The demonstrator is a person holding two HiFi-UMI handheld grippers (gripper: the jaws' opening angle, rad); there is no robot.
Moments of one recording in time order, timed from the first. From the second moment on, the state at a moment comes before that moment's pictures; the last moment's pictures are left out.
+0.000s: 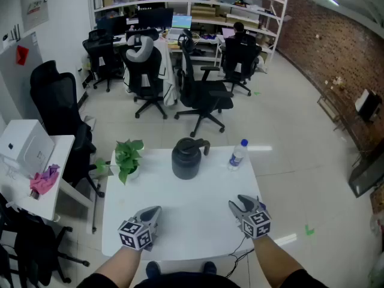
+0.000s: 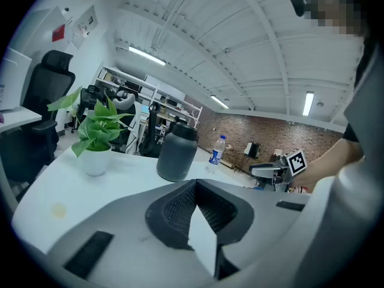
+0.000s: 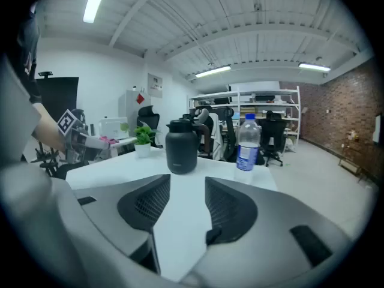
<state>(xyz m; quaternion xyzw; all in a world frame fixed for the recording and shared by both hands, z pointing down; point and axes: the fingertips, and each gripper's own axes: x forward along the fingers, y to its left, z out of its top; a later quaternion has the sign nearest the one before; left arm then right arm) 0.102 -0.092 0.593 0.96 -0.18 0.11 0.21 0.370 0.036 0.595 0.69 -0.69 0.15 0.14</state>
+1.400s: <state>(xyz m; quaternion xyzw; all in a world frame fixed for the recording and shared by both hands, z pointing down) 0.111 -0.099 0.601 0.95 -0.19 0.12 0.20 0.450 0.084 0.682 0.69 -0.62 0.26 0.25</state>
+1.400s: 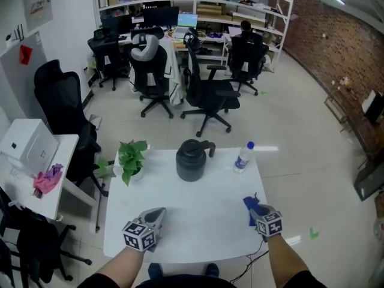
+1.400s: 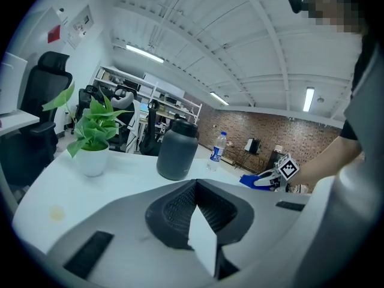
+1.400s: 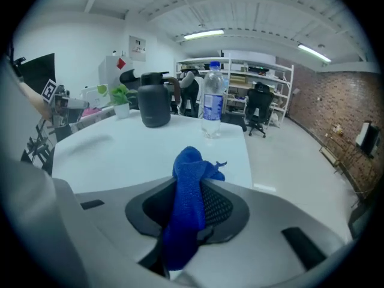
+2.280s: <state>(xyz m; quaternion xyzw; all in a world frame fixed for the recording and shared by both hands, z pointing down) -0.043 -0.178 0.614 0.93 -0.29 0.10 0.21 0.164 -0.156 0.646 0.52 -0.79 0.20 0.24</state>
